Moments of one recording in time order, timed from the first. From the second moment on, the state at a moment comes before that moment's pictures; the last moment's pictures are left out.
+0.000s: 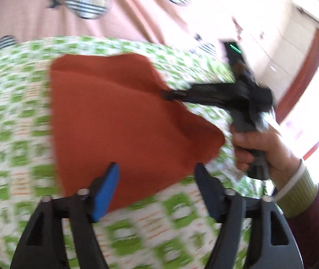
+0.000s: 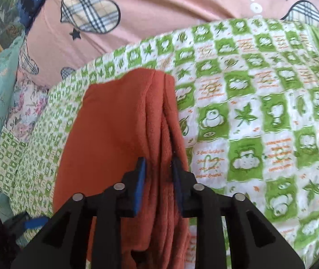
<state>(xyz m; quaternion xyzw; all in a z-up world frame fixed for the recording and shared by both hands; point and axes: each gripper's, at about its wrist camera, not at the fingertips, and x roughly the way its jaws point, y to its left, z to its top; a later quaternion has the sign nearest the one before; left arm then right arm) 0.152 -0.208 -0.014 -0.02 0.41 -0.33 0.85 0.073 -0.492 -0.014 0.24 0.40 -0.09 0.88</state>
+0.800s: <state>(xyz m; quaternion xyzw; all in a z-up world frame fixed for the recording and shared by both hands) 0.279 -0.172 -0.075 -0.16 0.48 -0.32 0.80 0.096 -0.485 -0.048 0.33 0.45 -0.04 0.83</state>
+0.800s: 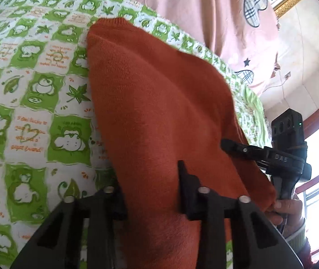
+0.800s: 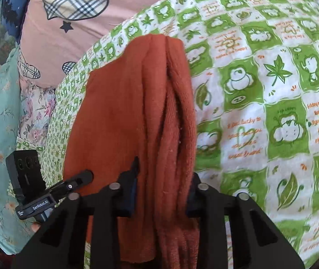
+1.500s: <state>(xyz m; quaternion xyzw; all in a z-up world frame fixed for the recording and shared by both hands) 0.143 0.056 -0.035 -0.12 0.47 -0.22 0.85 0.140 -0.262 -0.078 0.33 0.43 0.12 0.83</state>
